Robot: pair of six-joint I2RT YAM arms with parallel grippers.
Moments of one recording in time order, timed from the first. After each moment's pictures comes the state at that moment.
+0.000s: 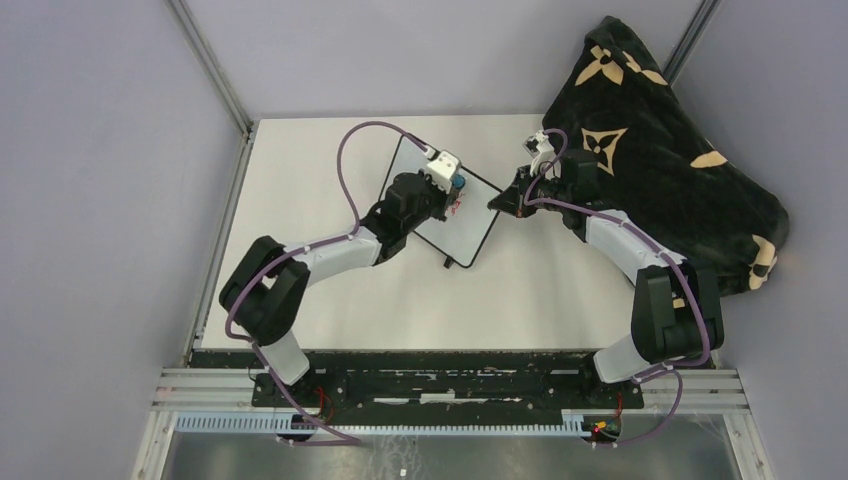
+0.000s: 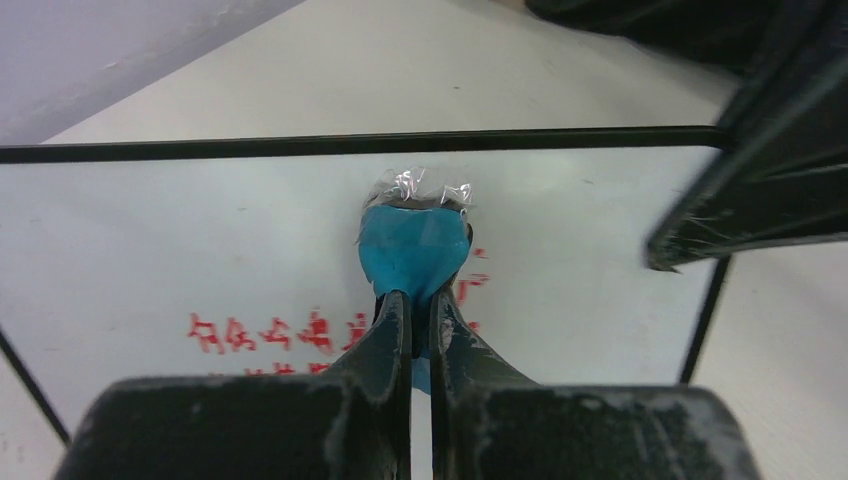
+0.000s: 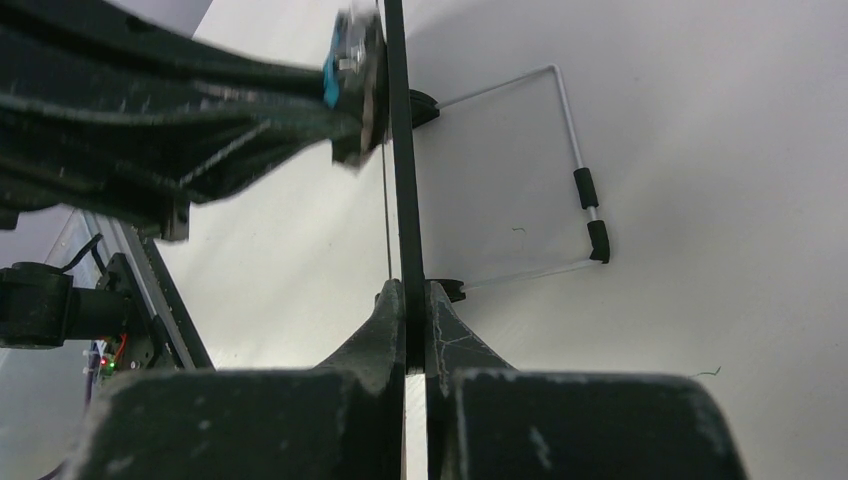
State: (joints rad) left arm -0.68 1.71 1.04 0.45 -0.03 0.04; right arm 0.18 1.52 0.97 0.03 -0.76 0.19
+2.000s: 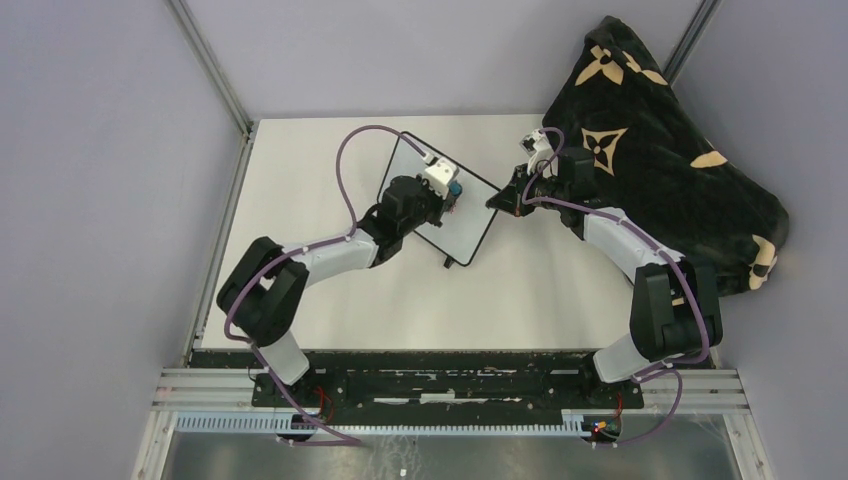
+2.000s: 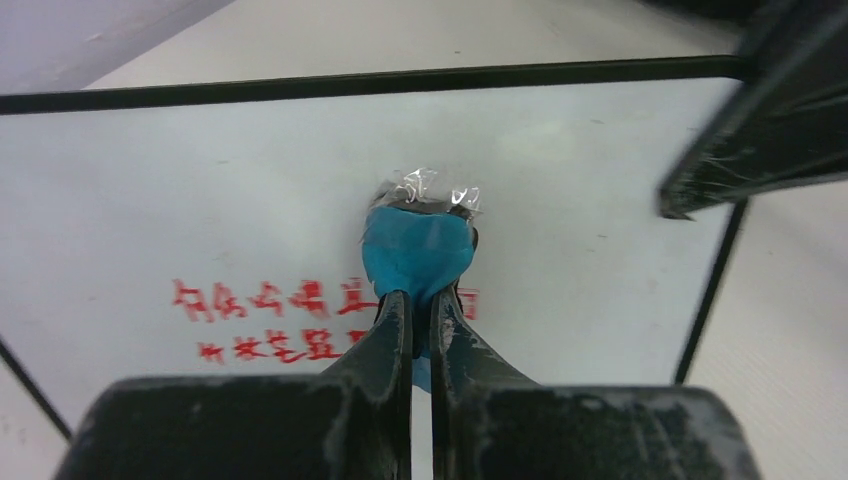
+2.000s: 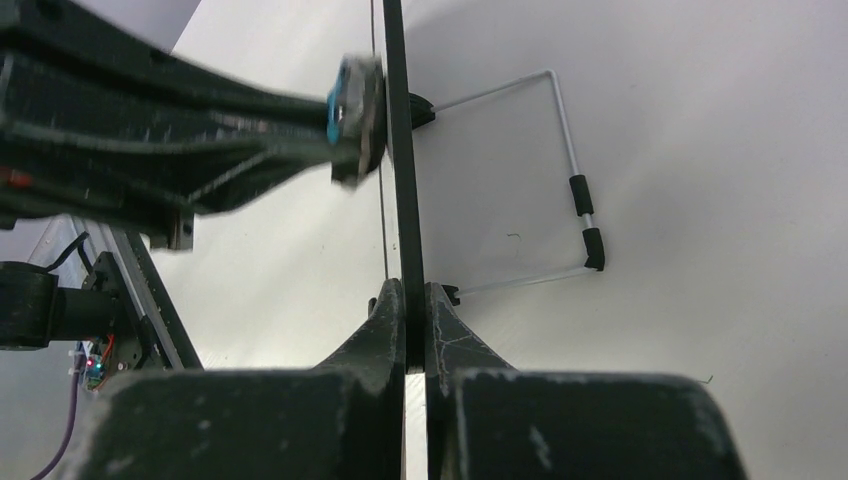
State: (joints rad) left arm -0.70 1.69 1.00 0.43 0.00 0.08; right arm 0.19 1.53 0.99 0.01 -0.74 0.16
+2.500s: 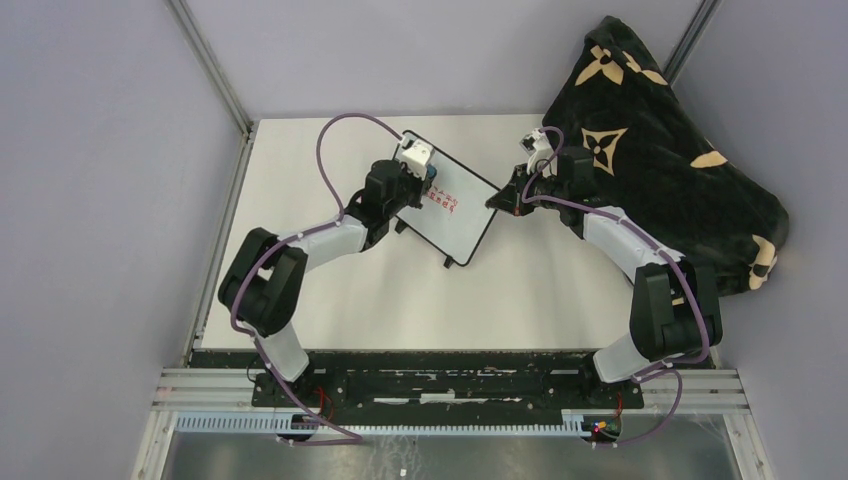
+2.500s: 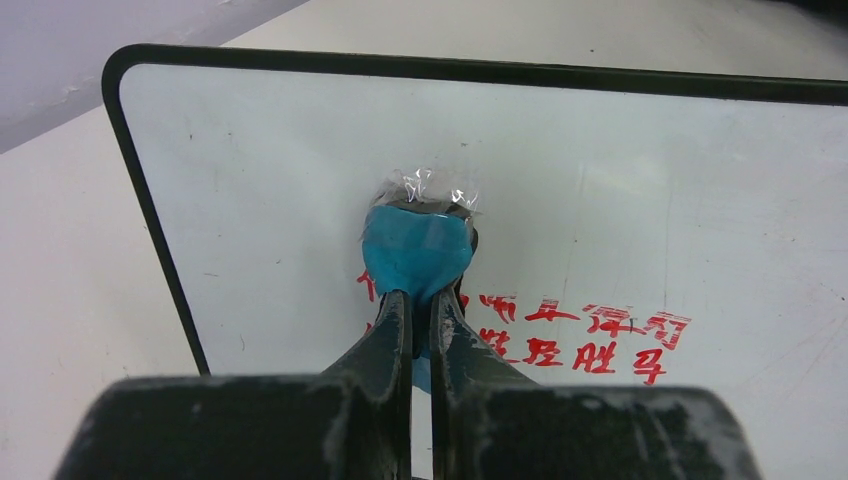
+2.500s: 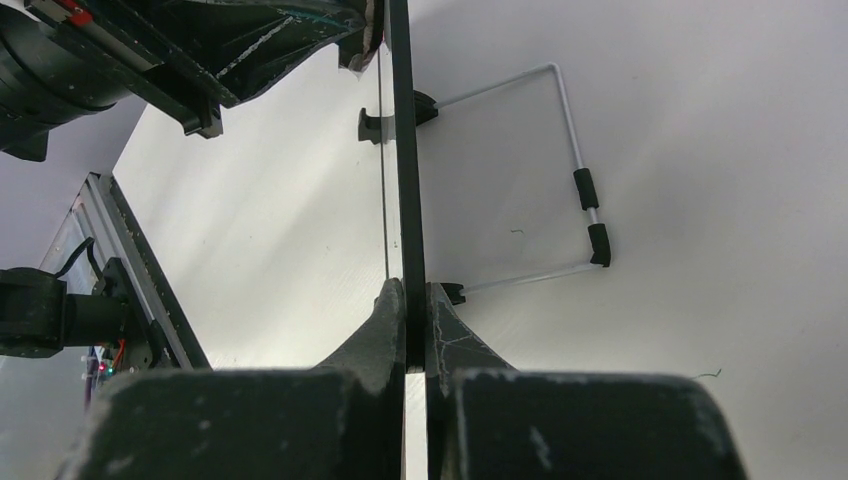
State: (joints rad) left arm -0.54 1.74 1.04 0.43 -0.01 0.09; right arm 0.20 1.54 1.00 -0.01 -0.73 0.19
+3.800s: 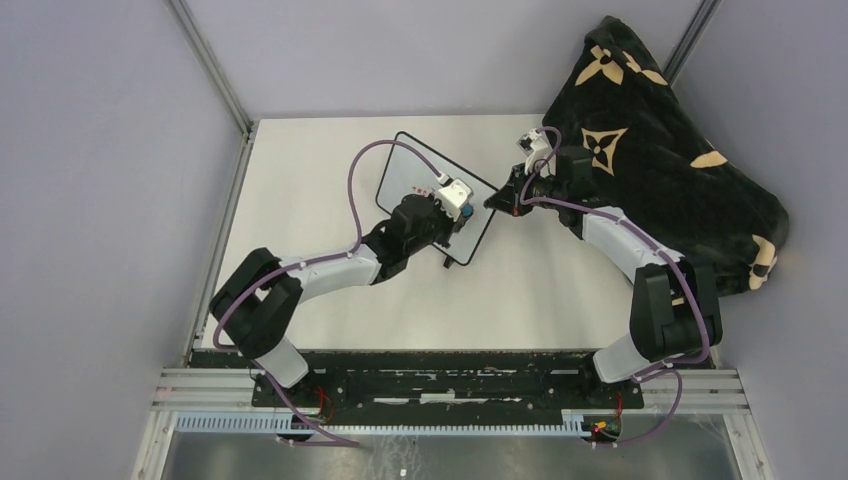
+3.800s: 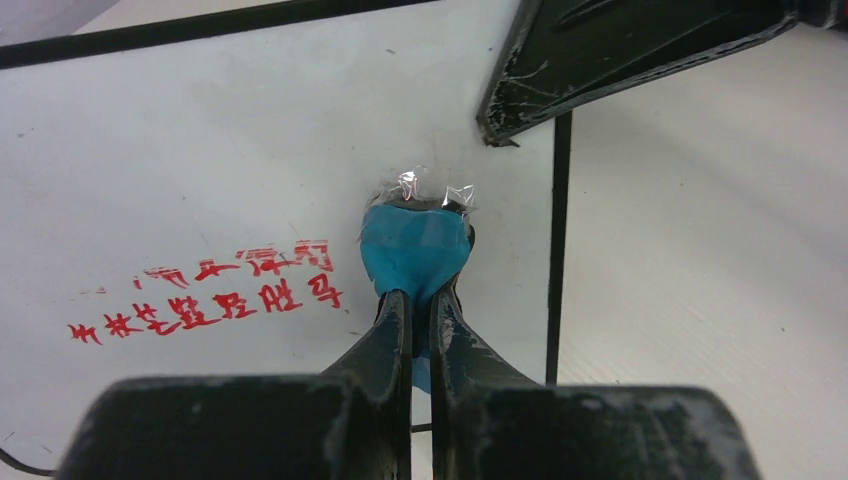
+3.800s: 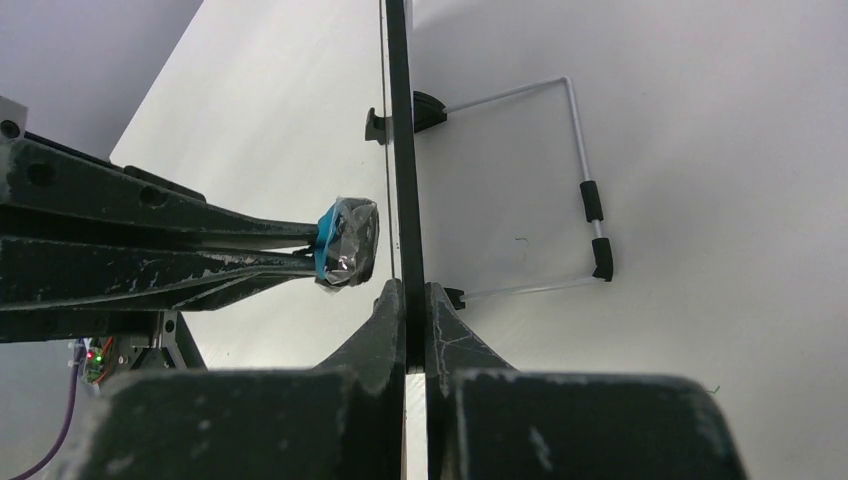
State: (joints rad) left arm -0.78 1.63 0.93 0.40 -0.03 0.08; right arm 0.21 1.54 1.00 0.01 -0.74 0.15
